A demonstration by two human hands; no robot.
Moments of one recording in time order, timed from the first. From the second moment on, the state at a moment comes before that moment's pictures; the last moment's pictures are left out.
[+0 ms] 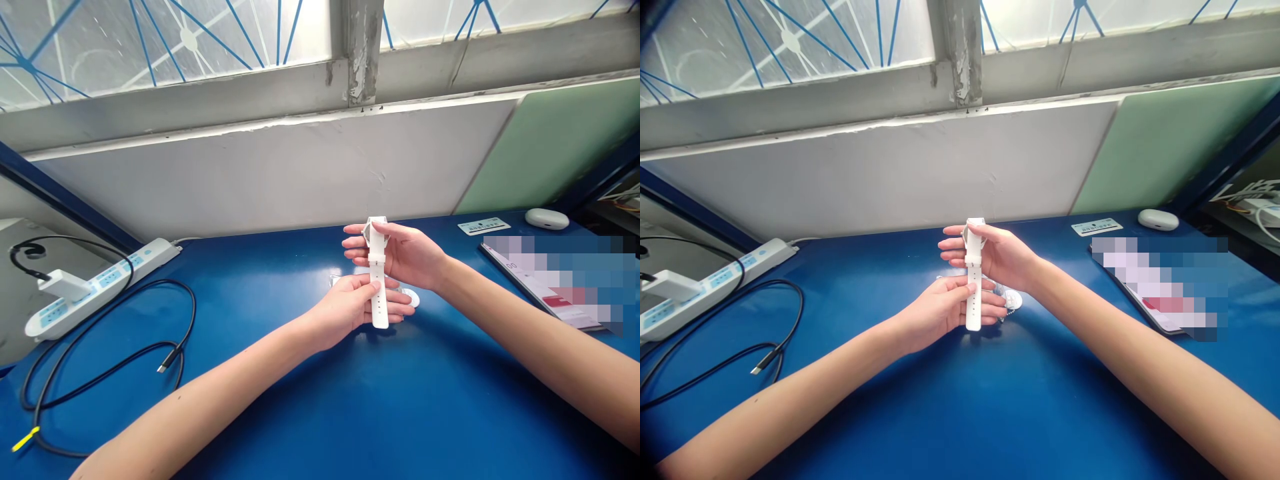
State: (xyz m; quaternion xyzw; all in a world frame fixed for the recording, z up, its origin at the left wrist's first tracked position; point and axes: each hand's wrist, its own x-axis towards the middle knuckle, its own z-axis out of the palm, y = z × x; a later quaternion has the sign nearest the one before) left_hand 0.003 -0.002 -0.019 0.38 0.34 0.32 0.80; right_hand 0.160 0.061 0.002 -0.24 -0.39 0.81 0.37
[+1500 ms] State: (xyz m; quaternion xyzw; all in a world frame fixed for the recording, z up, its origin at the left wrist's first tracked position) left_hand -0.002 0.008 -0.012 0.37 0.31 0.42 0.77; right_hand 0.157 0.058 0.004 -0.33 -0.45 0.67 0.50
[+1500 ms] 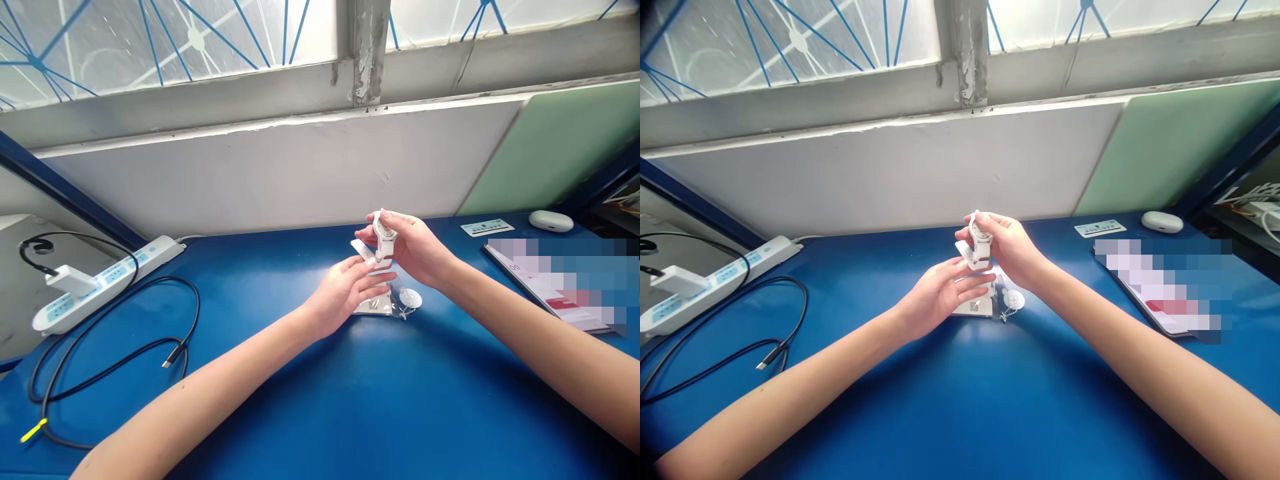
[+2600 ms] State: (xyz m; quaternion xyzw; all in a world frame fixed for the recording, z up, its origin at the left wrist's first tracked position) left_hand 0.003 -0.006 -0.010 0.43 0.31 0.33 0.78; right_hand 0.156 0.056 0.001 -0.32 -0.46 0.72 0.40
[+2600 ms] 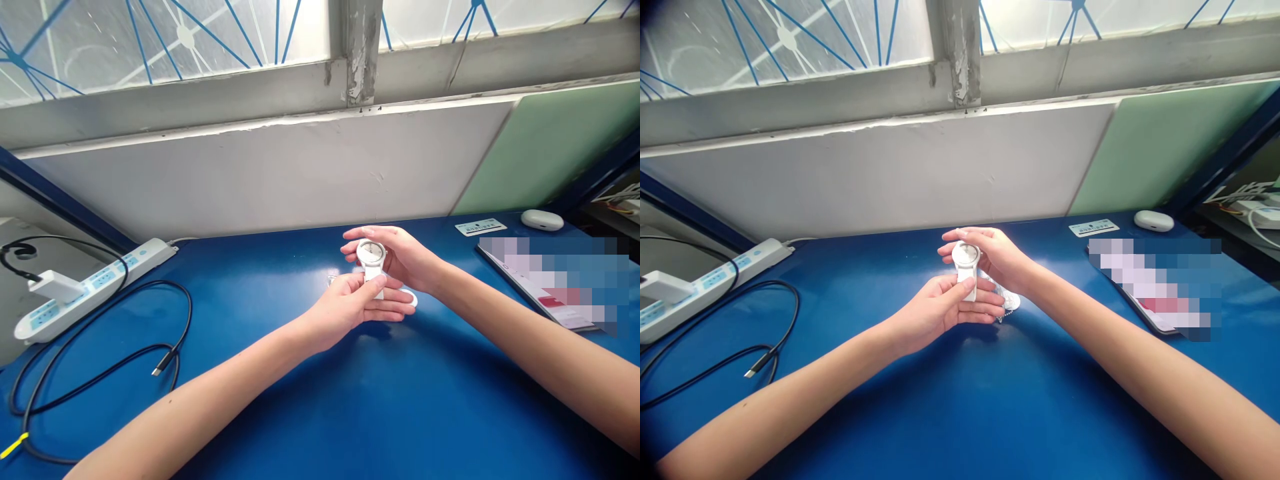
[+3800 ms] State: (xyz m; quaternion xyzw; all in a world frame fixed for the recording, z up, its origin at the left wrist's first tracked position) left_hand 0.009 -0.007 -0.005 0.42 0.40 0.29 0.76; right_hand 0.161 0.055 0.009 -0.17 -0.45 0.81 0.32
